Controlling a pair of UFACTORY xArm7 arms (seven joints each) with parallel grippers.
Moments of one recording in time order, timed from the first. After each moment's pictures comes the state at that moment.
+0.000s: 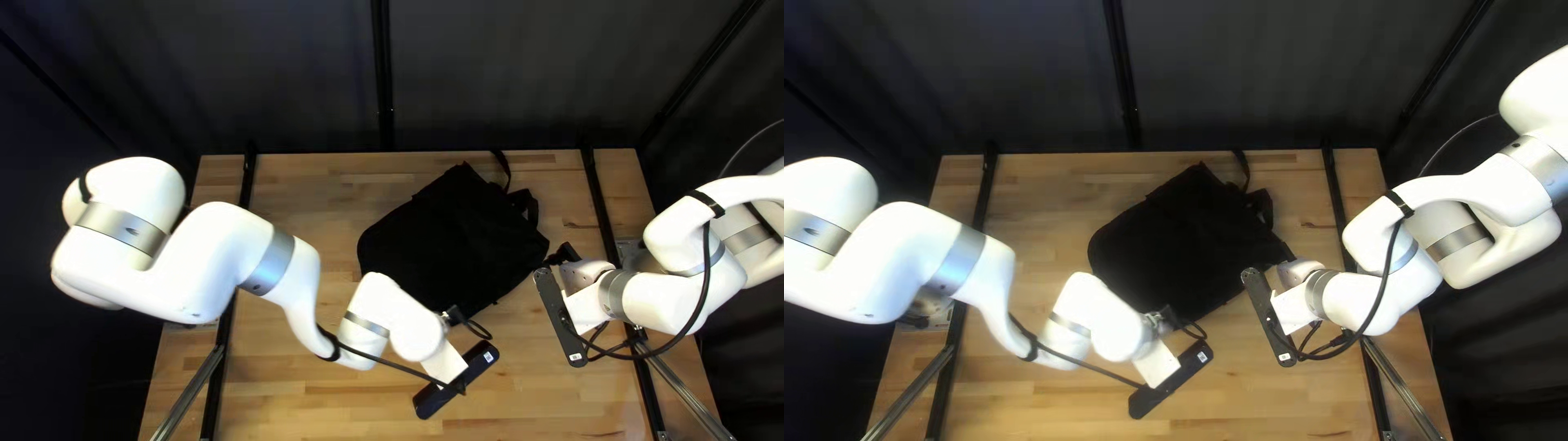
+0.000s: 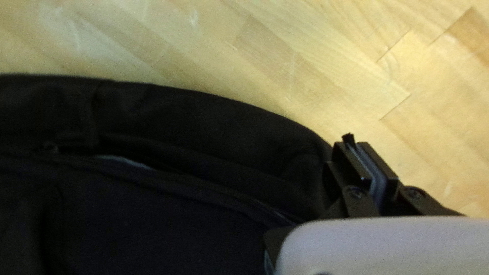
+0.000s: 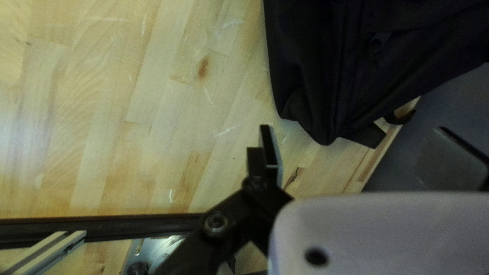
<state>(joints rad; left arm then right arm) 2.62 -0.33 -2.99 1.10 0.27 0.67 0.28 0.39 -0.58 0.21 0.44 -0.44 1.11 0.32</state>
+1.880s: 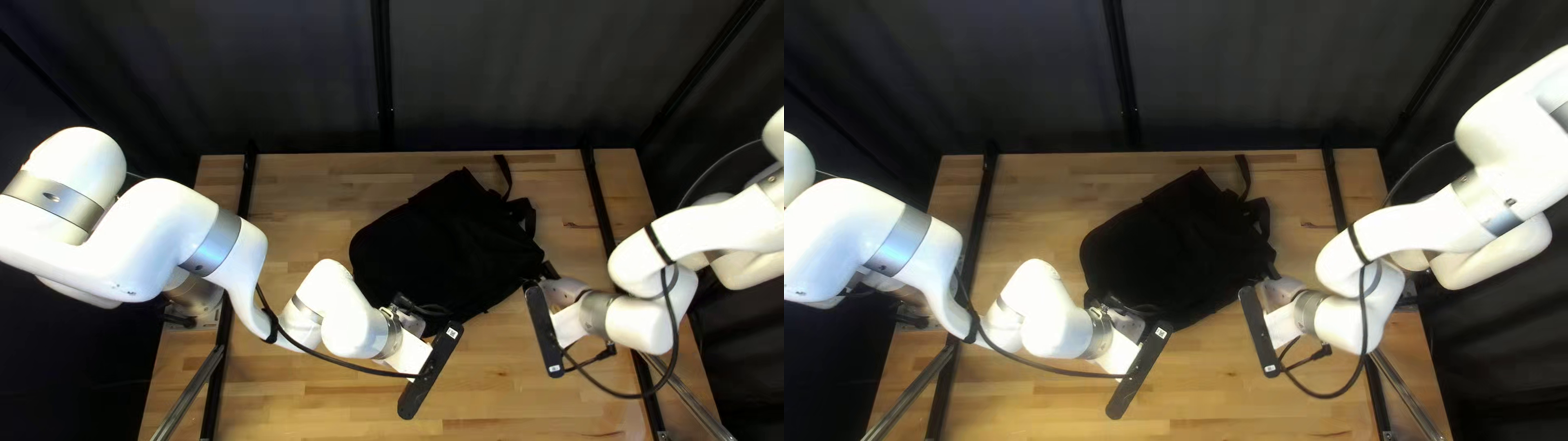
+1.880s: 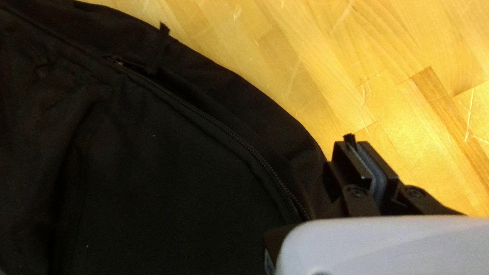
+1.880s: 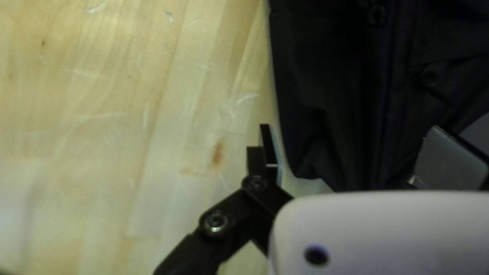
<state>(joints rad) 2.55 -0.18 -2.92 0.87 0.46 0.42 -0.11 0.24 -0.22 0.40 0.50 -0.90 0.84 0.86</state>
